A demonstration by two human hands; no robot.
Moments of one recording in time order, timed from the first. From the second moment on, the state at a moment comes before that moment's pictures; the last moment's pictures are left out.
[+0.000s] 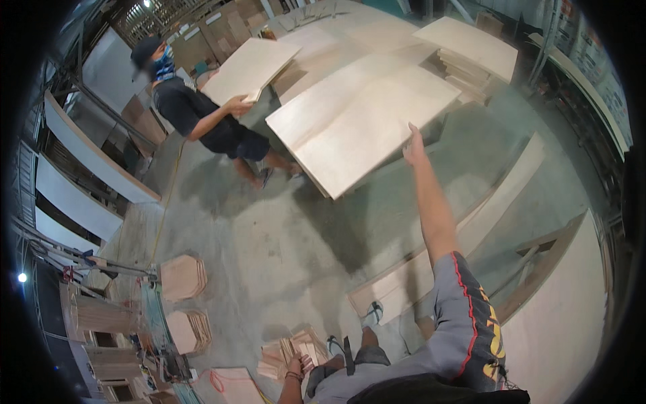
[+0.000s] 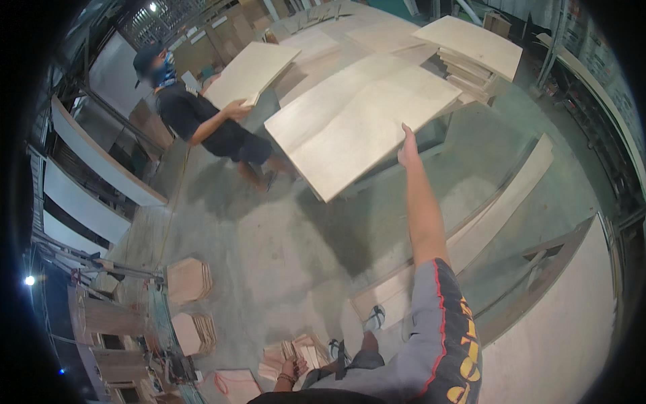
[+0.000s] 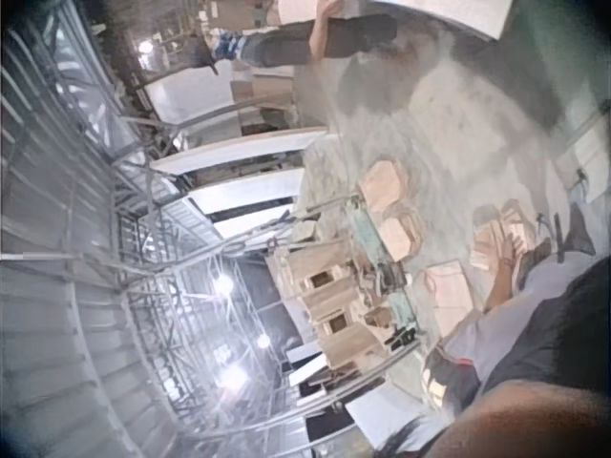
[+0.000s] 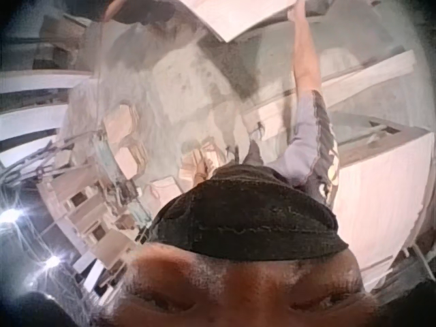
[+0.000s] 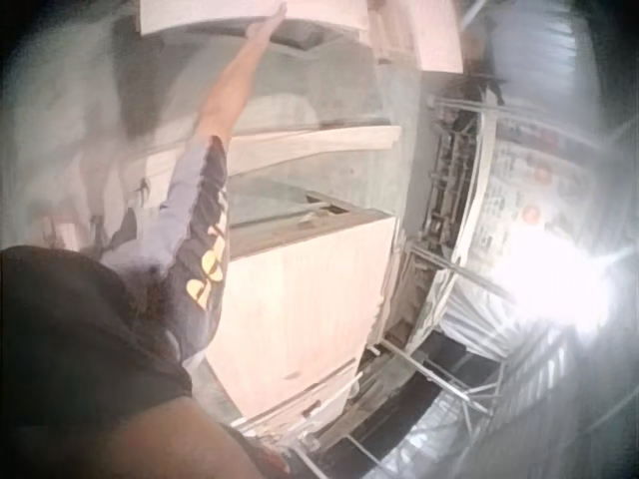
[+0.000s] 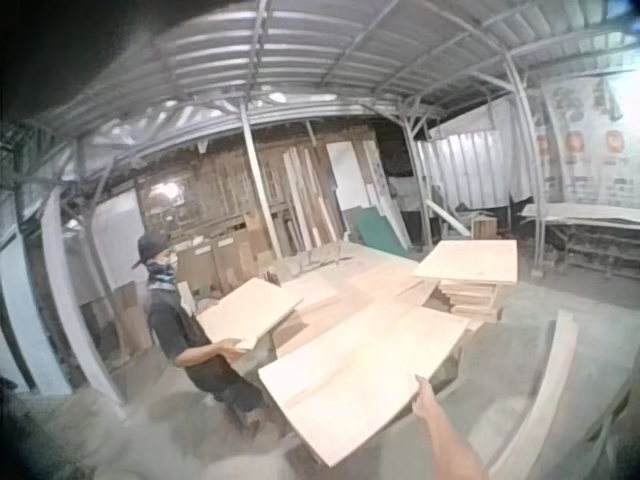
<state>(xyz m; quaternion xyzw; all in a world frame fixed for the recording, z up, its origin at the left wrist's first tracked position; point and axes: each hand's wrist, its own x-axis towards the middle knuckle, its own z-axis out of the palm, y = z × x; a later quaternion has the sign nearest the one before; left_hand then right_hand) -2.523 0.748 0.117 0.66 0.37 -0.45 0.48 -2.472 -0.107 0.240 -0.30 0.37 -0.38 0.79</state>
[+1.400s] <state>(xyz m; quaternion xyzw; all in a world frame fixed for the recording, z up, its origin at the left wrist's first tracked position) -2.531 0.779 -0.002 0.51 -0.45 -0.73 -0.03 -2.875 1.164 0.126 -0.05 0.87 0.00 0.50</state>
